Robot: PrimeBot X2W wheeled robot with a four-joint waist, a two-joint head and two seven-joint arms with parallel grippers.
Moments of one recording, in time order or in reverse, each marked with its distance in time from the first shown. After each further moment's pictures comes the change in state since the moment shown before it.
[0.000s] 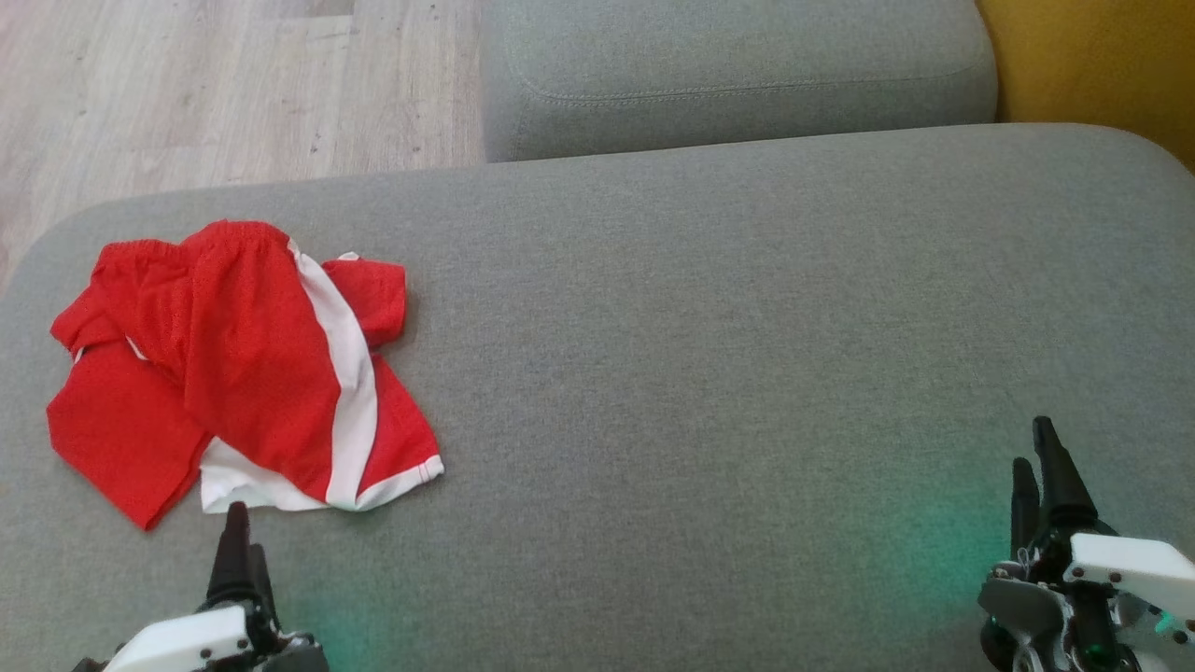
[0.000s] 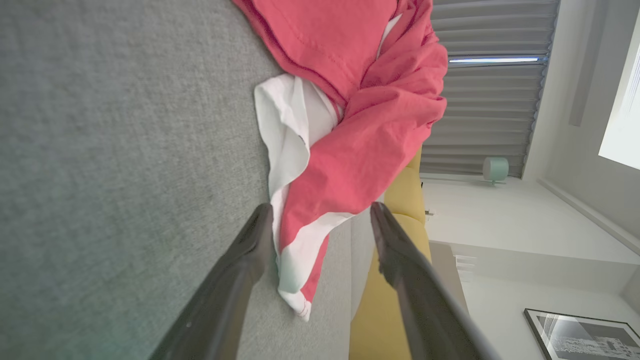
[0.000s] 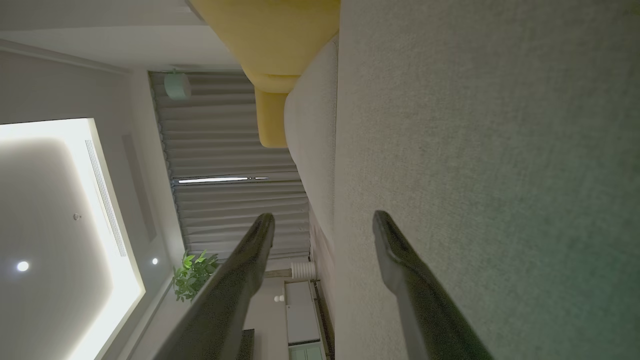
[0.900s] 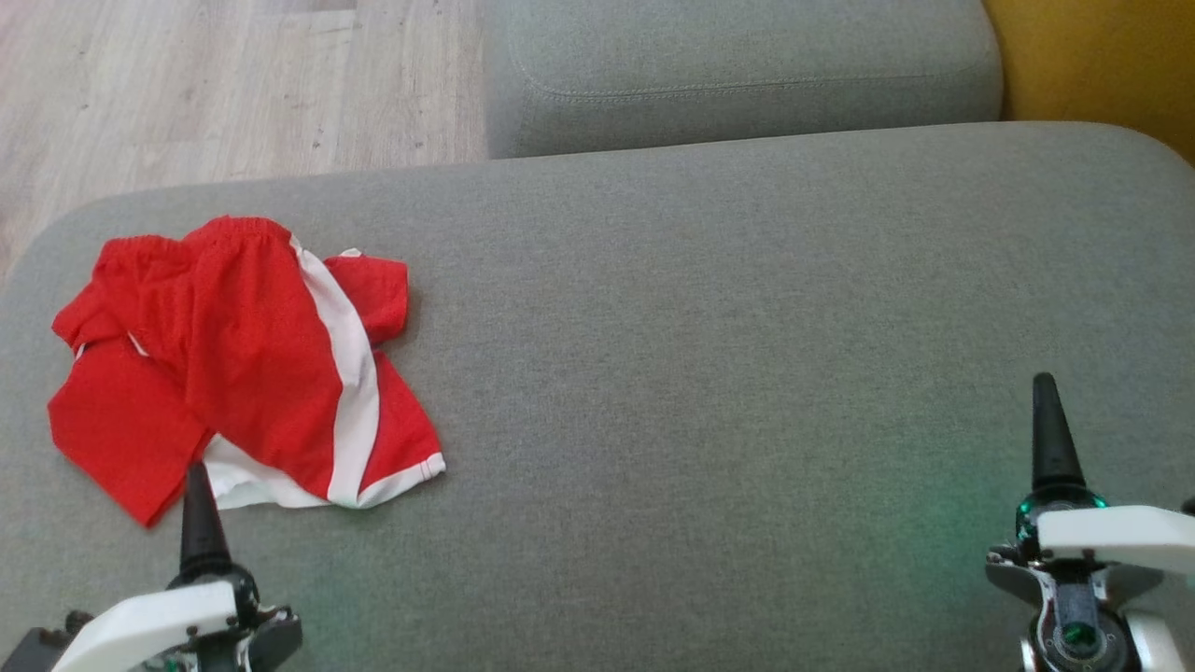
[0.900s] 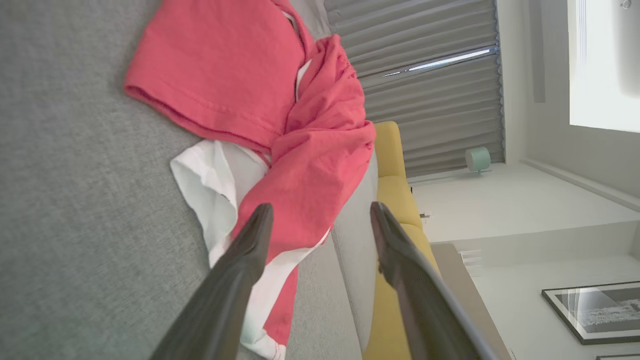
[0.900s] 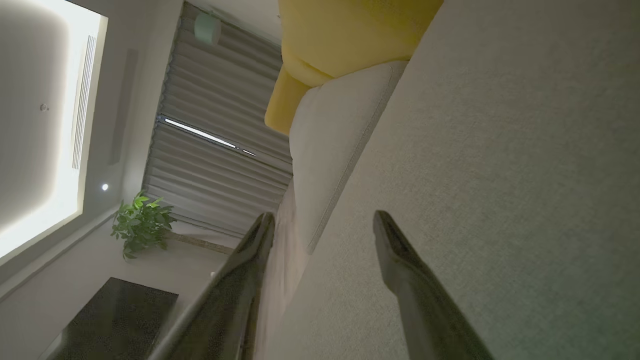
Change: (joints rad) left arm 0.001 0.000 0.029 -0.109 0.190 0.000 -0.079; right arm 0.000 0.000 0.010 -0.102 -0.405 0.000 -0.079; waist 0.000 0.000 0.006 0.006
